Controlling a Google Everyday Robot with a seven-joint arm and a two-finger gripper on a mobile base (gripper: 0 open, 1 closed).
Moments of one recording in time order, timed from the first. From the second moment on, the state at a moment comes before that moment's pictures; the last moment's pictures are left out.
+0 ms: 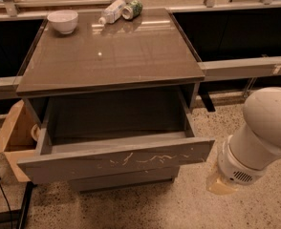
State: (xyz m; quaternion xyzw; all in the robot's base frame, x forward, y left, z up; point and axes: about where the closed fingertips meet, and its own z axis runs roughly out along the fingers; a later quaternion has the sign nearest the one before) arm 0.357 -0.194 0.729 -0.57 0.82 0.08 0.06
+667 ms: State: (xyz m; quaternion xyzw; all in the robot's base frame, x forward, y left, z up) arm 0.350 -0.192 0.701 -0.56 0.82 0.10 0.04
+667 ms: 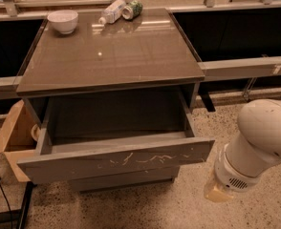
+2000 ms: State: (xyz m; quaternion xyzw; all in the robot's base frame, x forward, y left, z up) arm 0.341 -0.184 0.628 -0.56 0.81 0.15 -0.05
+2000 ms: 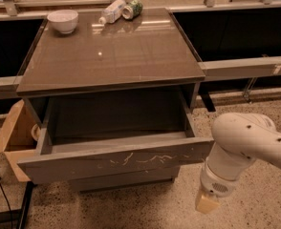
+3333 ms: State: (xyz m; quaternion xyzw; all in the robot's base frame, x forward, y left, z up) arm 0.382 -0.174 0.644 -0.56 0.81 0.15 -0.03
